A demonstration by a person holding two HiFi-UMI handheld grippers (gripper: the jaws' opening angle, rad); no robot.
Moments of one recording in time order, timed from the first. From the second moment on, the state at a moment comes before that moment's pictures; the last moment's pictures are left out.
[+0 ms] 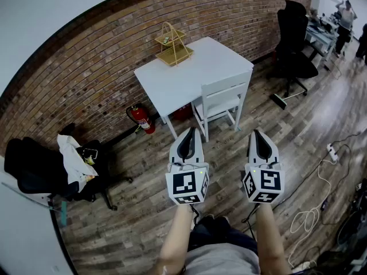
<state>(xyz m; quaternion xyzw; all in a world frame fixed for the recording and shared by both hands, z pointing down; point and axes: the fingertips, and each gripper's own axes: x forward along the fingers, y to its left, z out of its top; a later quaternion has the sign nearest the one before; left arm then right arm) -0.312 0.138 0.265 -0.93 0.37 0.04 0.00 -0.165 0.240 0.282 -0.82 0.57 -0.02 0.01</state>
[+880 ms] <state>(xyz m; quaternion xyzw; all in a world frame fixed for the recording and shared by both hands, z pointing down) -0.300 0.141 0.275 -0.93 0.37 0.03 0.00 -0.151 0.247 0.284 -0.82 0.57 0.00 0.00</state>
